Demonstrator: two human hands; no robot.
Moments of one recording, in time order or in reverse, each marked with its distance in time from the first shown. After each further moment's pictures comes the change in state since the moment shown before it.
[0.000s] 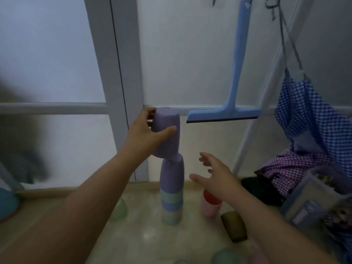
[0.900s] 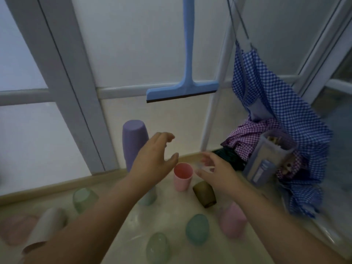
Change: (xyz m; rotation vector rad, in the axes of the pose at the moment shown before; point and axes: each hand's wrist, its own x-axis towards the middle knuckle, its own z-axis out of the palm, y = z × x) left_hand -0.078 -0.009 0.097 0.245 -0.277 0.283; right_hand -0.063 0.071 -0.039 0.053 0.075 0.249
